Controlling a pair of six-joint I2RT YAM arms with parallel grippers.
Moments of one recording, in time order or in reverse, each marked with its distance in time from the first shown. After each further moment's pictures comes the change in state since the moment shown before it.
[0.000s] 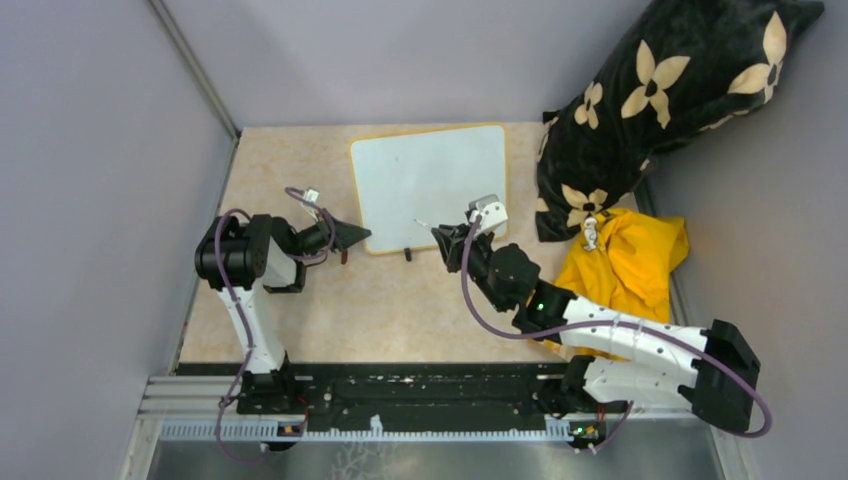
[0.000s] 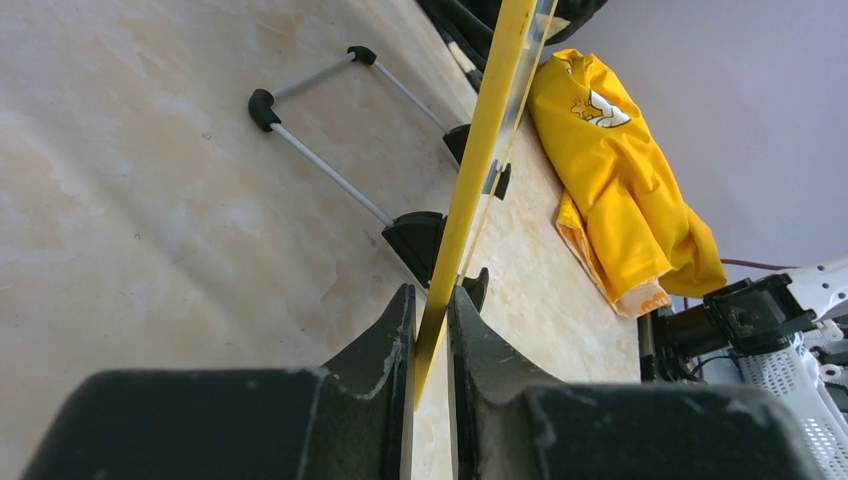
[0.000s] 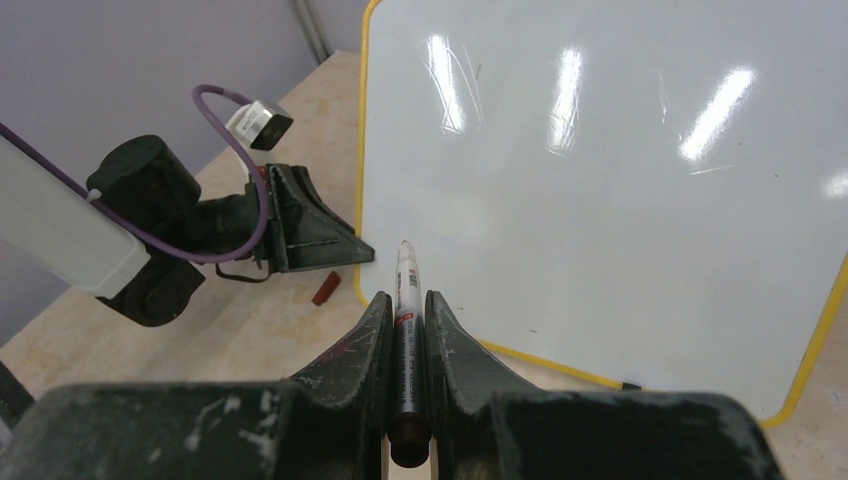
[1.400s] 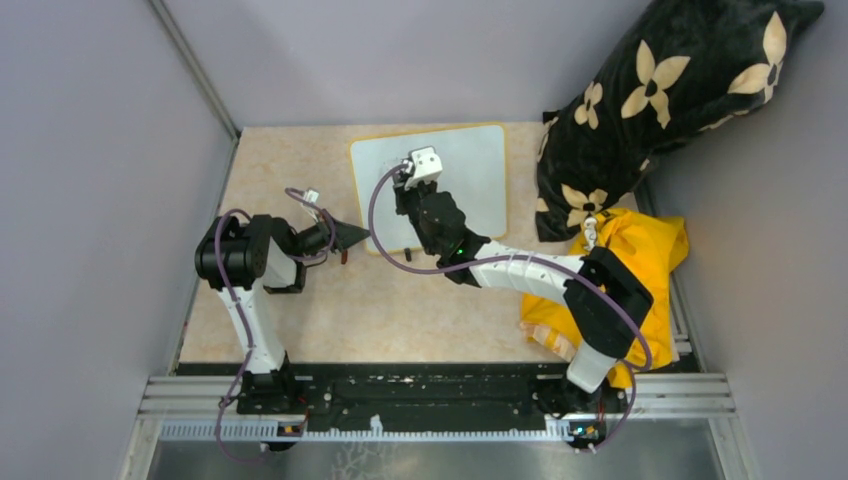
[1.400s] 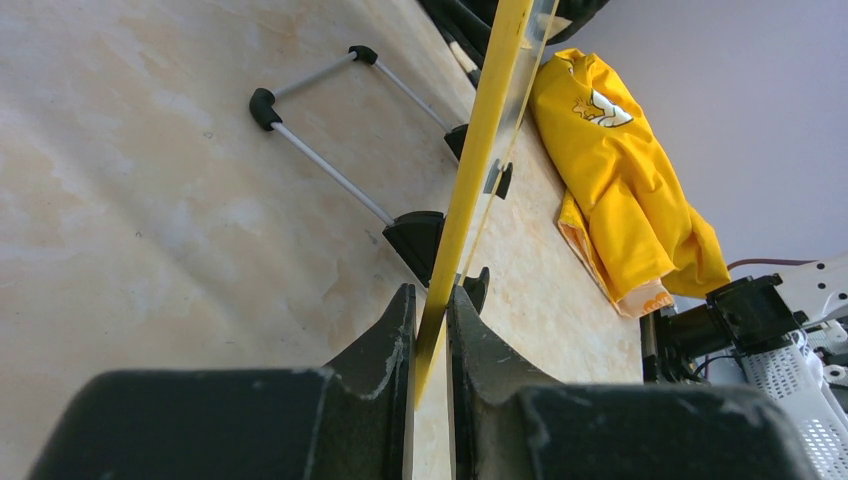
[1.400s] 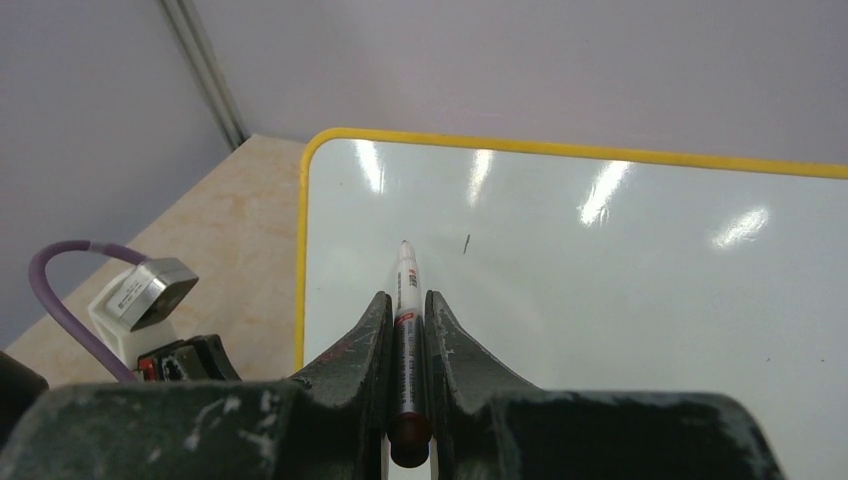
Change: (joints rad) left arm 0.000 0.000 -0.005 0.003 -0.003 0.000; right arm -0.113 0.637 0.429 0.317 0.064 -0.180
